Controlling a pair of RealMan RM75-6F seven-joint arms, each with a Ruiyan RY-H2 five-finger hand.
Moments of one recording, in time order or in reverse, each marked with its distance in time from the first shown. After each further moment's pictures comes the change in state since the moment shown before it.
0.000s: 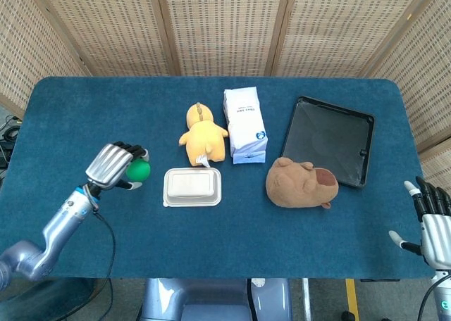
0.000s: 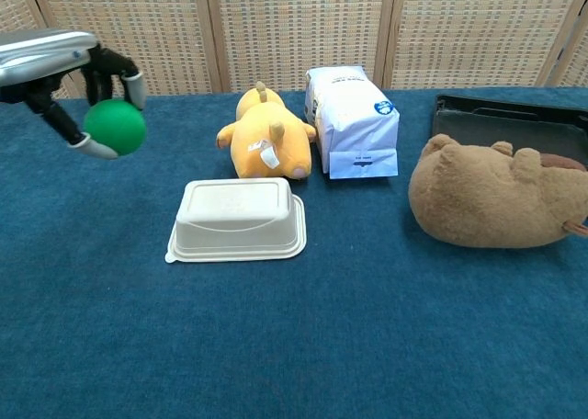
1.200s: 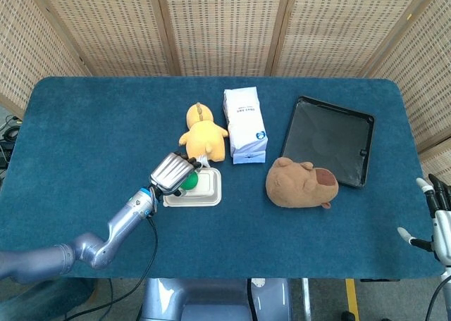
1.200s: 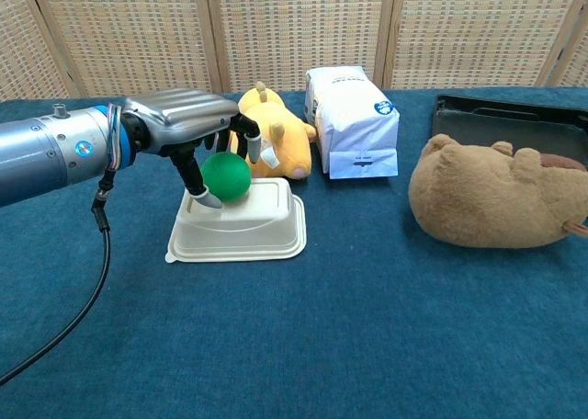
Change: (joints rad) left arm -0.207 -0.252 -0.004 0.041 -0.270 -0.156 0.365; right arm 0.005 0.030 0.021 0.011 0.058 -0.035 0.080
